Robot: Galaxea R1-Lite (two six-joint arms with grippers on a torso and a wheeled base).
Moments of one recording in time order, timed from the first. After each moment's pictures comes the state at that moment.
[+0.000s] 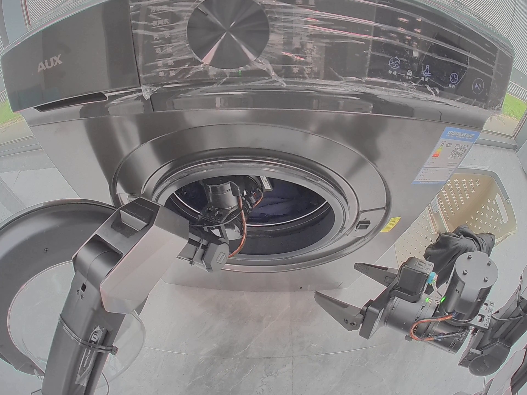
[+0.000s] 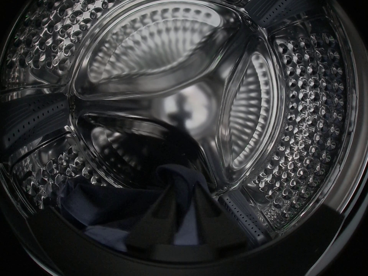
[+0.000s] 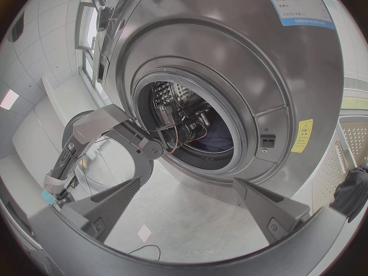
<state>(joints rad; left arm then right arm) -0.51 2.59 -1.71 -1.10 0.24 -0.27 0.76 1.78 -0.20 -1.44 -0.02 0.18</state>
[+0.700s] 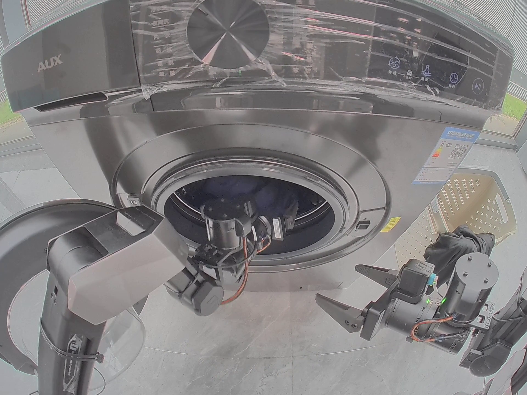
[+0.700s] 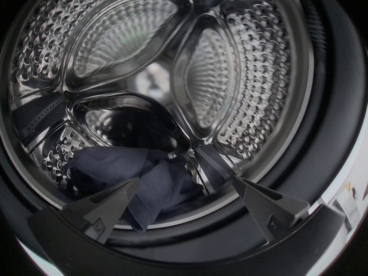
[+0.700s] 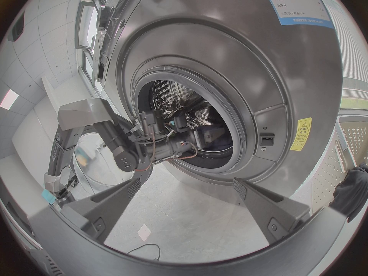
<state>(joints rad) -0.61 2.42 -1.22 -1.24 0.19 -0.15 0.76 1.78 -0.19 -1.44 -0.02 0.18</state>
